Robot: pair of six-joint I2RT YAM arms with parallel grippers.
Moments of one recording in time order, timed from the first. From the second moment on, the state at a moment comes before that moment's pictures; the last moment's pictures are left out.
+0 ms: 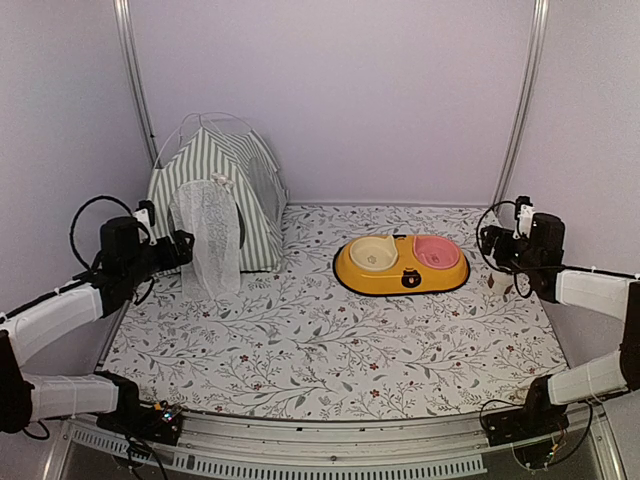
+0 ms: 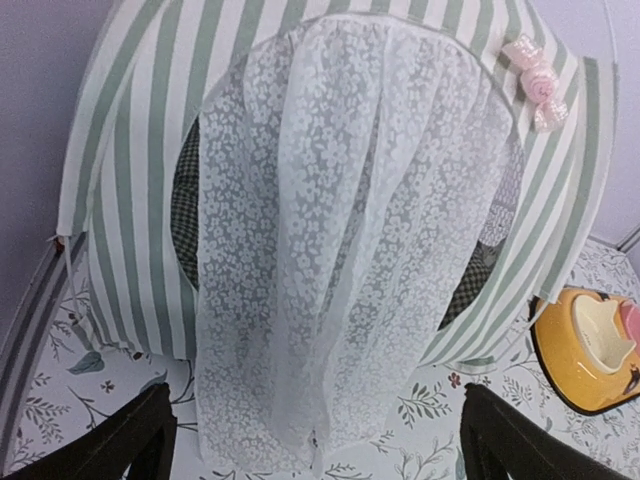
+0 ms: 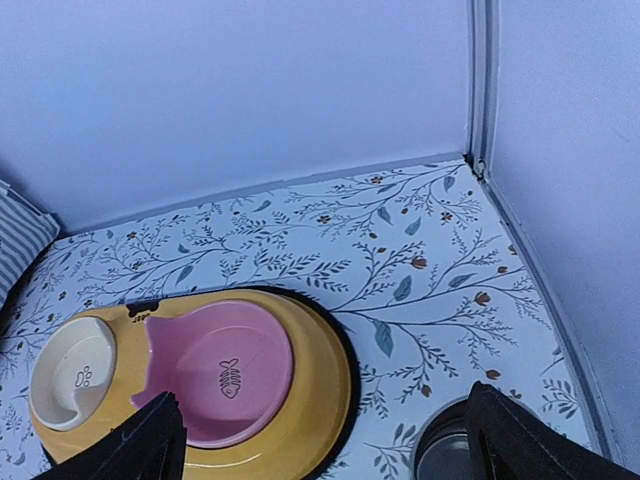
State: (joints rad) left arm -0.18 1.03 0.56 0.08 -0.06 -0.35; right arm 0.05 1.25 0.60 0.31 0.01 0.20
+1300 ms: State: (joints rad) left arm -0.13 1.59 0.11 1.43 -0.32 0.12; right arm -0.03 1.52 0.23 1.29 0.06 0.06
